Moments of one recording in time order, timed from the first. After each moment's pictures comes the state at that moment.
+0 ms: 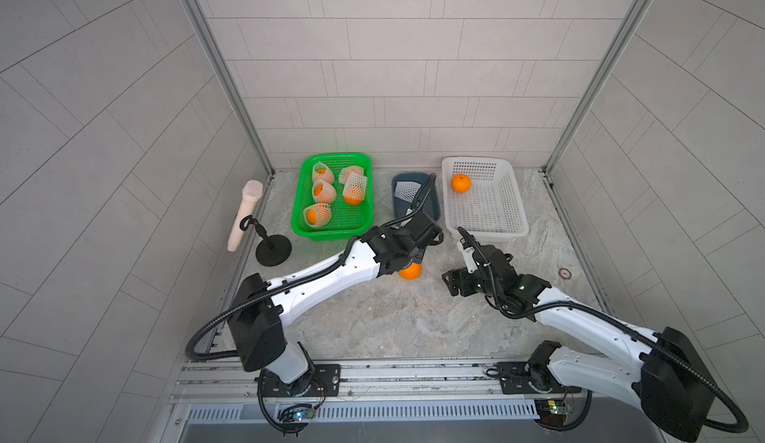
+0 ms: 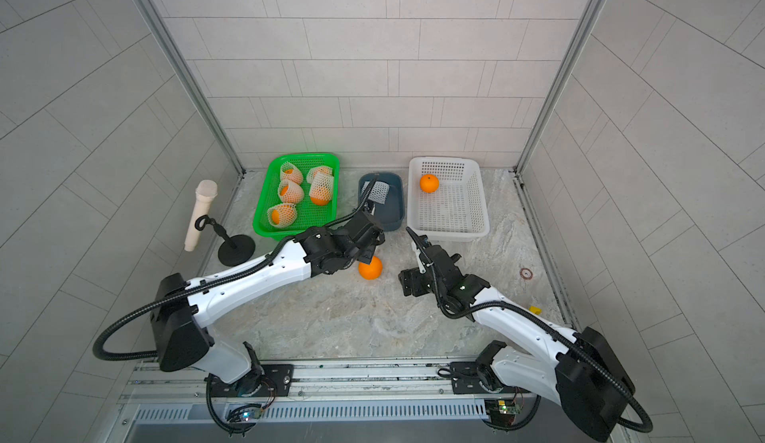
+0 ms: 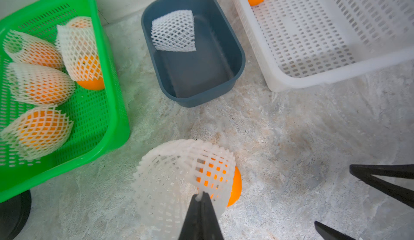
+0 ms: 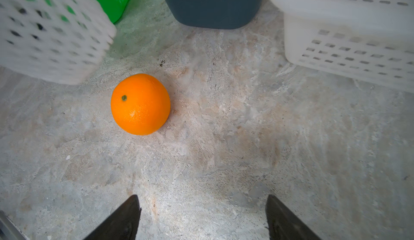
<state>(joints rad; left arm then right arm) -0.94 1.54 1.36 -0.75 -0.50 -0.44 0.64 1.11 0.58 -0.26 0.02 0.38</state>
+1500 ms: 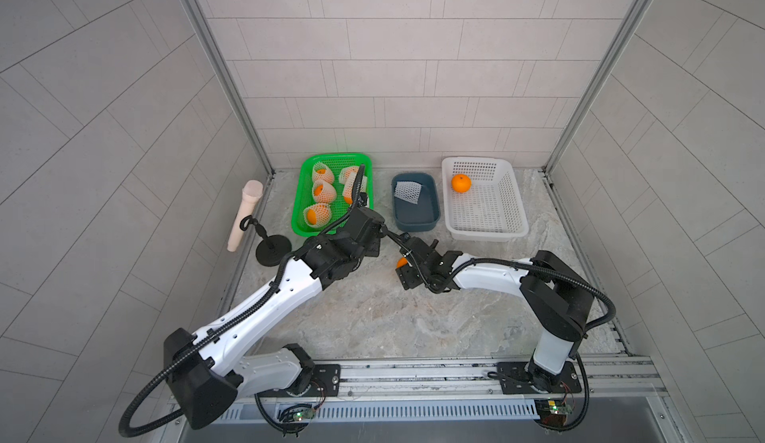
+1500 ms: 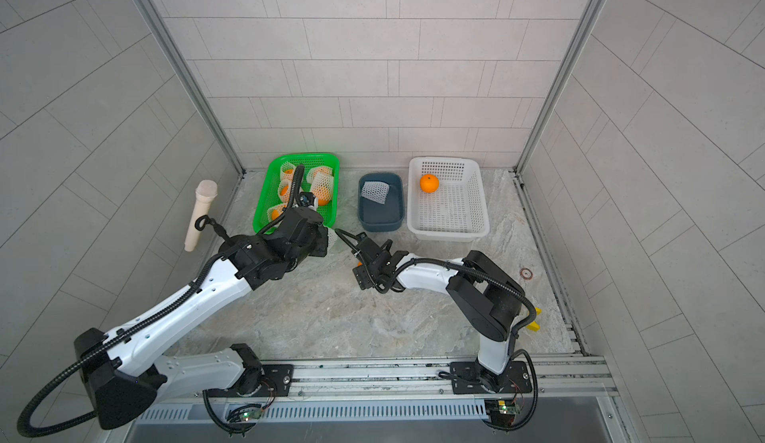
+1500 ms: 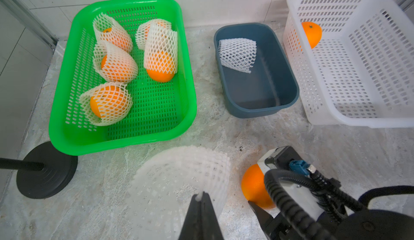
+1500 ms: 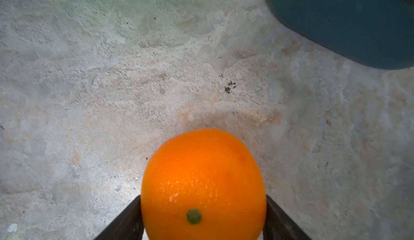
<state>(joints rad) -0.72 1.21 1.16 -0.73 -0.45 -0.45 0.86 1.79 1.06 -0.25 0.19 0.32</state>
